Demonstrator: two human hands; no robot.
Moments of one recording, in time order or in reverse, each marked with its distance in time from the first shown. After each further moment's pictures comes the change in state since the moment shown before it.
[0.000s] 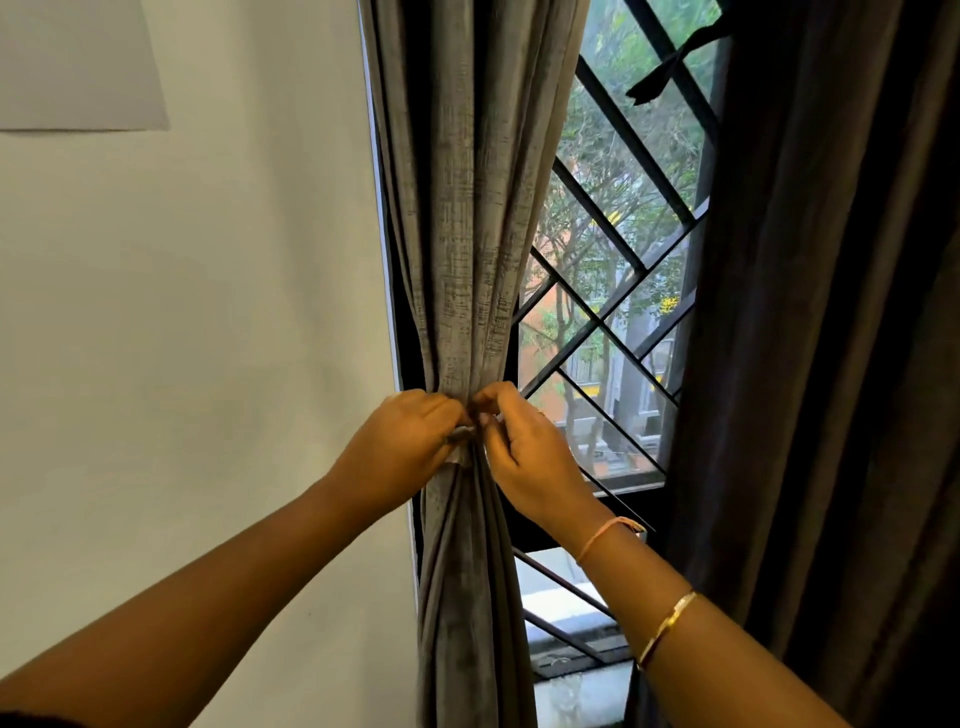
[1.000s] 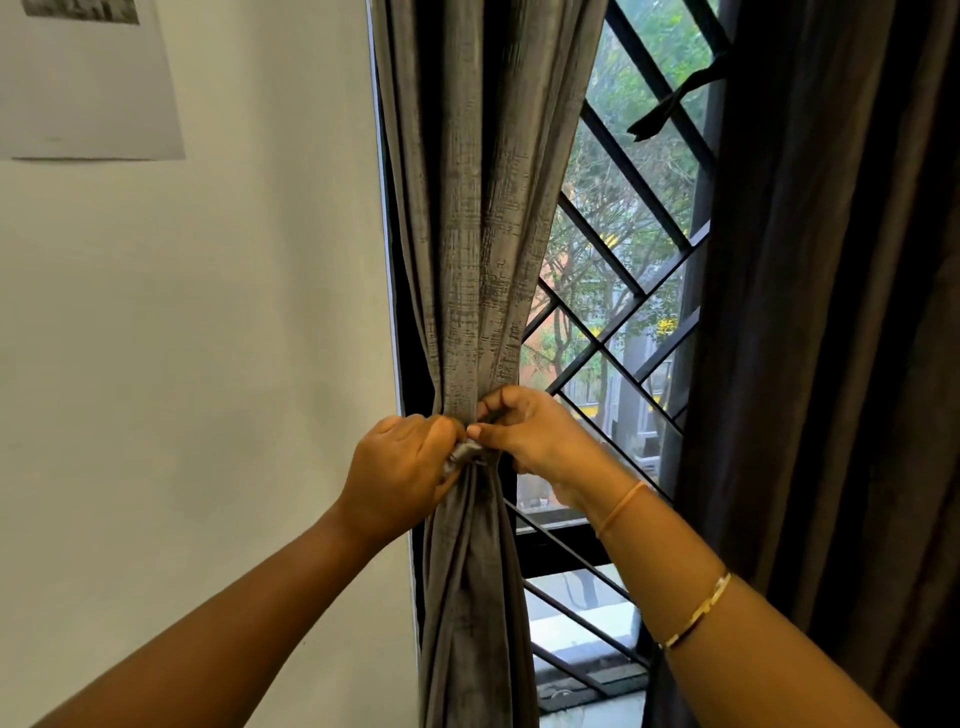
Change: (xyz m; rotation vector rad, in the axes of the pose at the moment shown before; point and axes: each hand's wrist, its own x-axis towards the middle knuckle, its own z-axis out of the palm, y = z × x) left_hand -0.007 0.000 0.009 0.160 0.352 0.023; right_hand 0.040 -0.031 -0.027 0.530 -0.223 0.514
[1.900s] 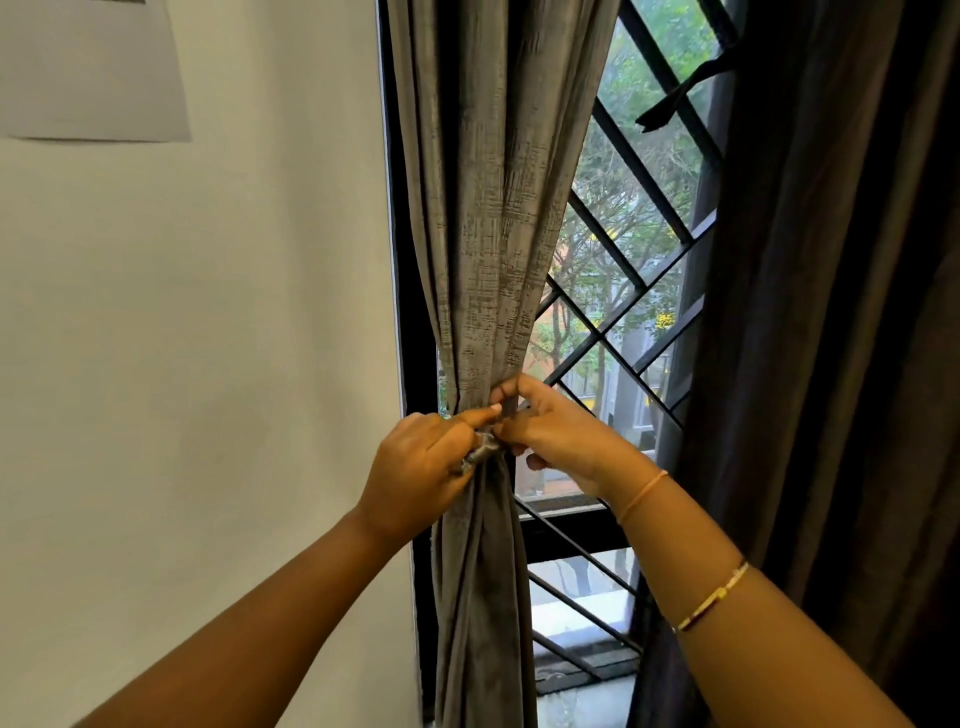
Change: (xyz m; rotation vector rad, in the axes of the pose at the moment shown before) left_hand -0.007 0.019 -0.001 -0.220 -0.032 -0.112; right_hand -0.013 -0.003 -0.014 -0.118 -0.101 0.126
